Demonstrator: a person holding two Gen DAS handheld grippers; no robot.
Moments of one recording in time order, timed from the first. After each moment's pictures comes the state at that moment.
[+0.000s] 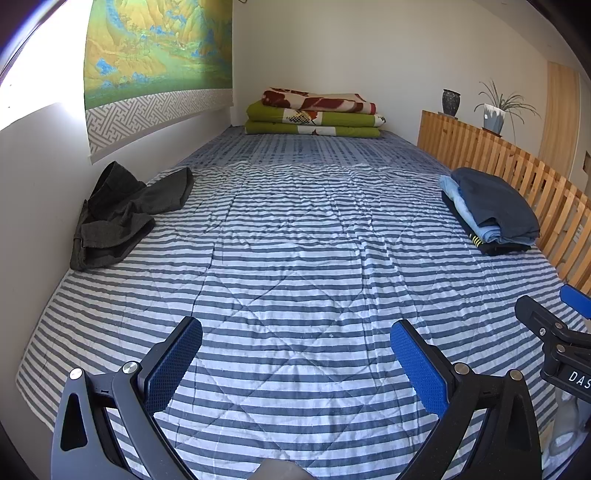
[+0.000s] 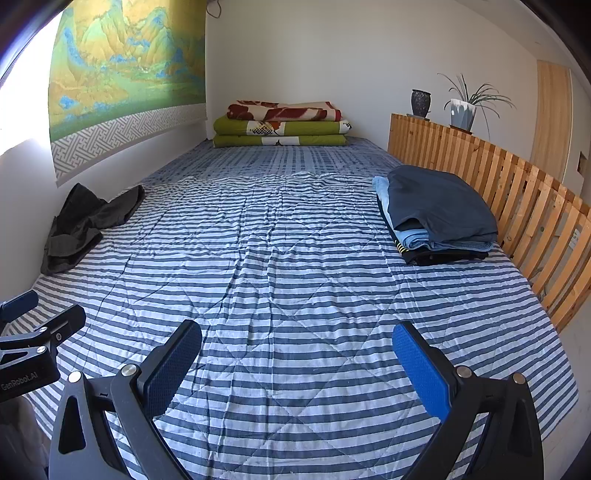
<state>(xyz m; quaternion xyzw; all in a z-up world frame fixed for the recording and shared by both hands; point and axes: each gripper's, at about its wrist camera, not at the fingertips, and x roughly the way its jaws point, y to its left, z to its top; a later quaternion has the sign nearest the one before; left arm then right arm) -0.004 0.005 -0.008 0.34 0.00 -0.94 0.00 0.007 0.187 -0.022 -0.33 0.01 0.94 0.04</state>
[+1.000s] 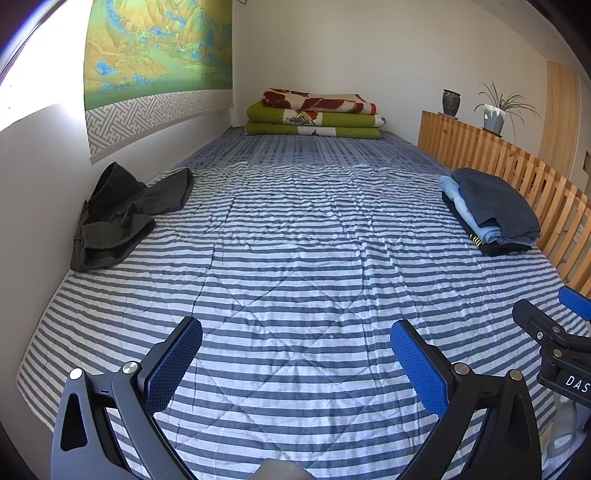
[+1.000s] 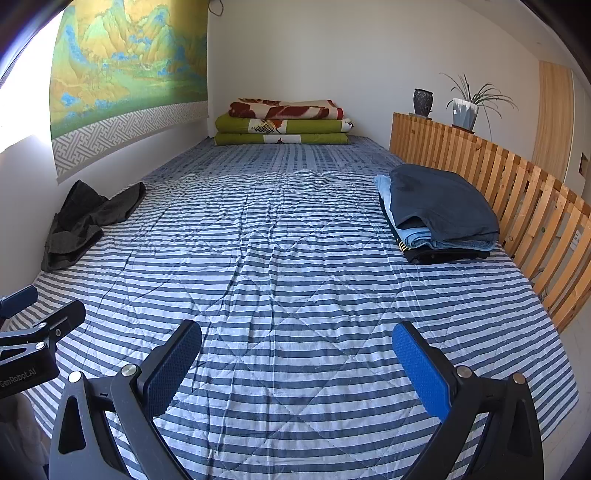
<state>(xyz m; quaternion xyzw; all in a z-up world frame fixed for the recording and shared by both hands) -0.006 0.008 -0.006 0.34 0.00 -0.94 0.00 0.006 0.183 -0.024 -0.34 0.01 0.94 0.04</state>
